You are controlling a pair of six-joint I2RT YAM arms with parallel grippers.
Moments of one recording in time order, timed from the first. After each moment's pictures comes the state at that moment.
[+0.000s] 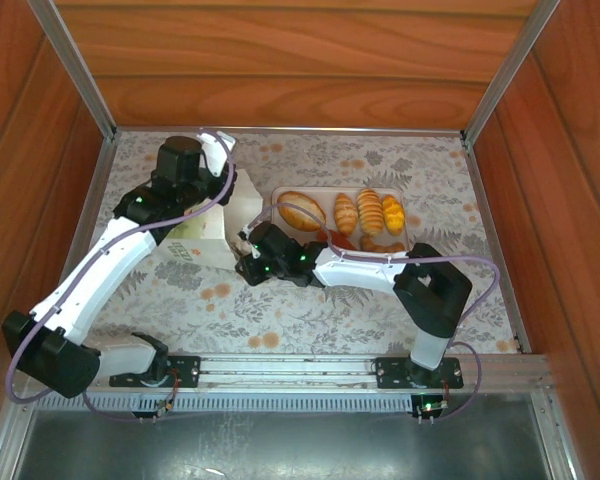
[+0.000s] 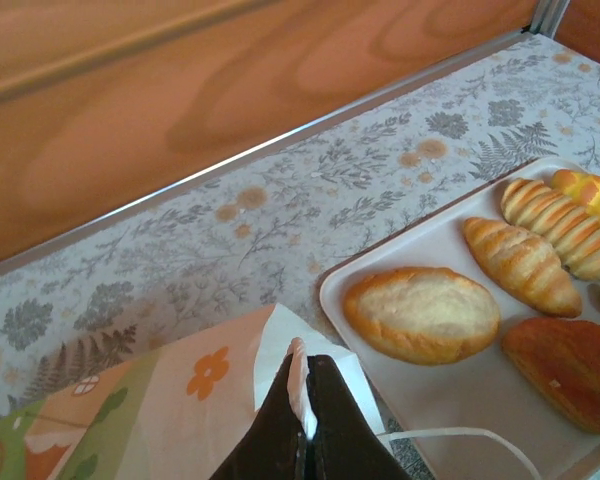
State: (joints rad) left arm -0.49 1.26 1.25 -0.47 0.03 0.08; right arm 1.08 1.78 1.12 -0.11 -0.06 0.48
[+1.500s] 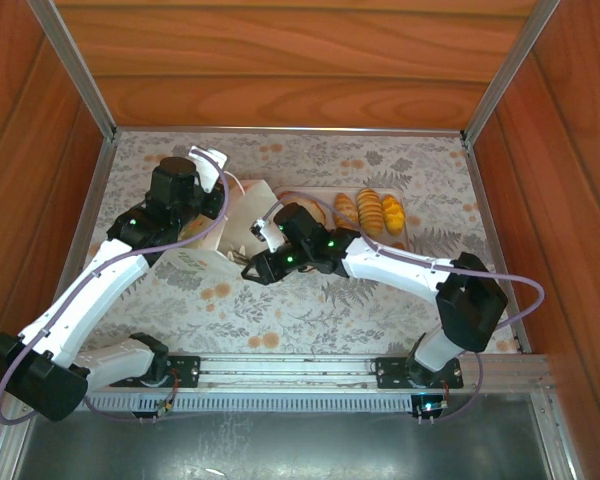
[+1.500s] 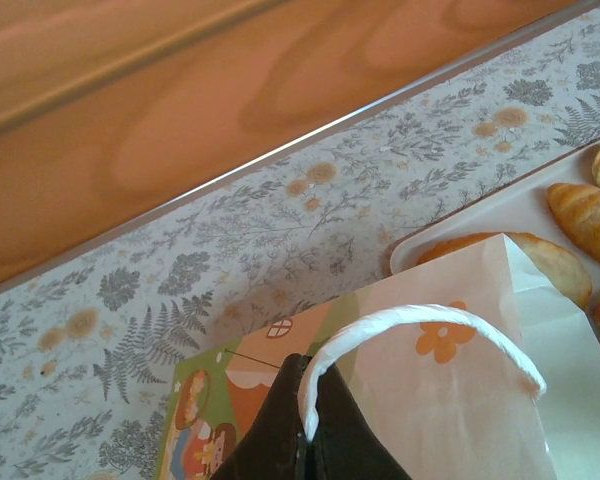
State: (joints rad) left arm -0.50 1.13 1.10 -0.44 -0.15 0.13; right arm 0.98 1.60 1.10 -0.29 -0.49 0.41
